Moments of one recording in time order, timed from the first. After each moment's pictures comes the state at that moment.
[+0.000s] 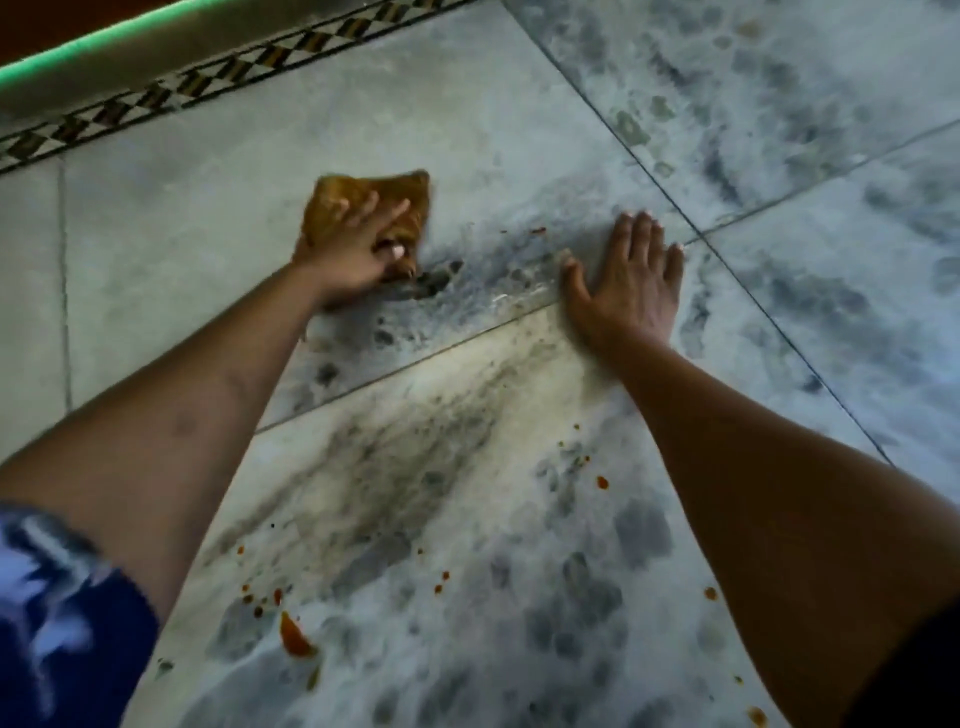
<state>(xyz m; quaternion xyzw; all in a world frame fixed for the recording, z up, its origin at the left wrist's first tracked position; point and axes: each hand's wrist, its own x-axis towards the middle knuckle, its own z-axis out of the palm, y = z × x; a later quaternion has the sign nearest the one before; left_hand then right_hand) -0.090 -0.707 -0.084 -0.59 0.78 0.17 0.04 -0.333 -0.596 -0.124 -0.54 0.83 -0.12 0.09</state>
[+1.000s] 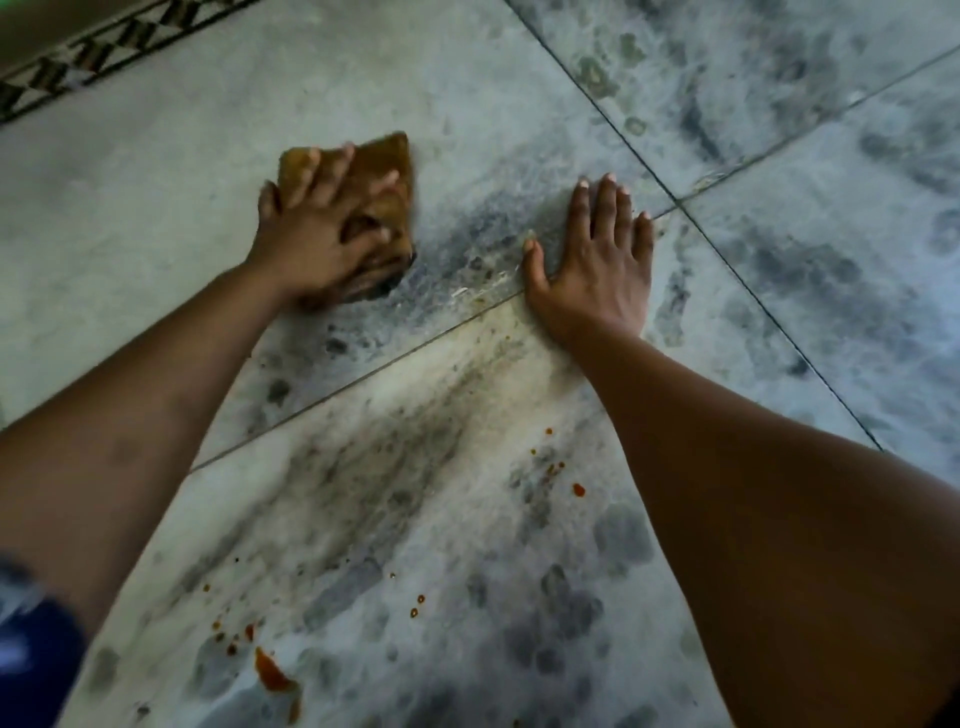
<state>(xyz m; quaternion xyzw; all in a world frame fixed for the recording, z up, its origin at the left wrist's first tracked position) -0.102 -0.725 -0.098 -0.52 0.84 0.10 0.05 -0.332 -0.600 -0.126 -0.55 0.83 -0.10 0.09</state>
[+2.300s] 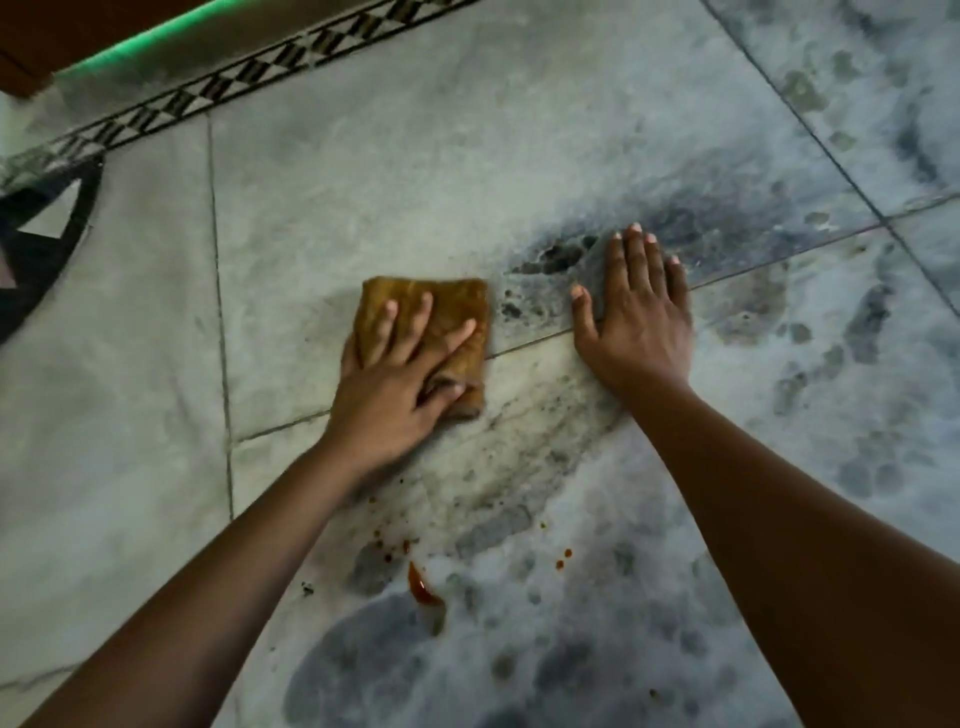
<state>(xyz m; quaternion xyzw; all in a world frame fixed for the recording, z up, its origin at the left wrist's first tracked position) 0.020 -0.558 -0.102 -0.57 0.82 0.09 0.04 -0.226 -0.580 -0.125 -0.65 0.74 -0.13 0.10</state>
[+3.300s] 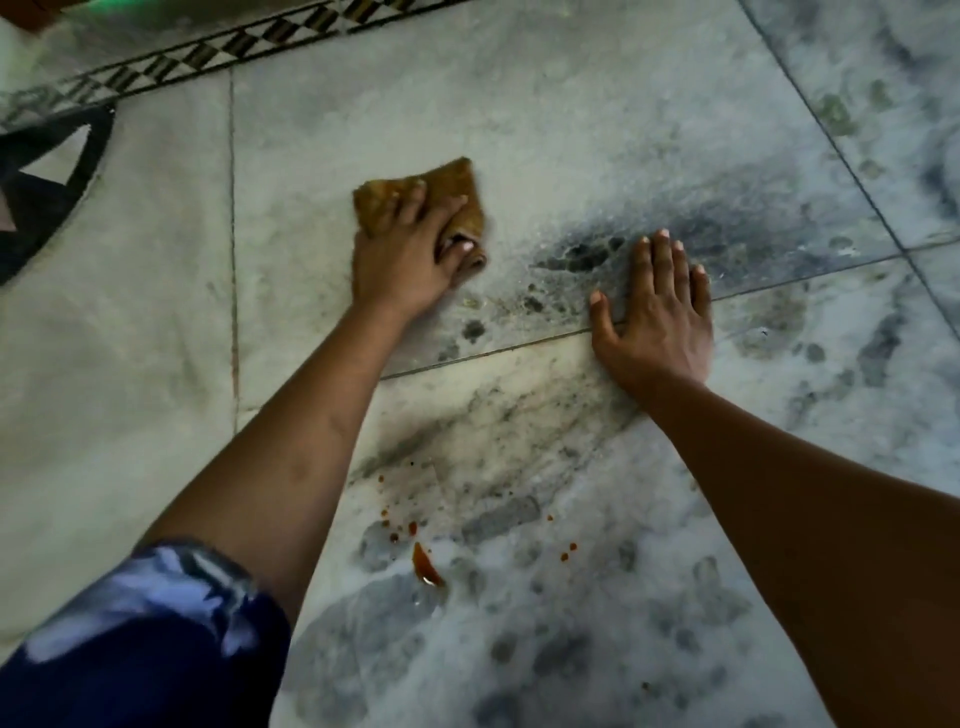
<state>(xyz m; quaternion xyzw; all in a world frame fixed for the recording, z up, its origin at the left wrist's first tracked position) 0.003 -0.661 -0.097 -0.68 0.73 0.05 -0.02 -0.228 -0.582 -0.124 -0.66 0.74 -0.10 0.10</state>
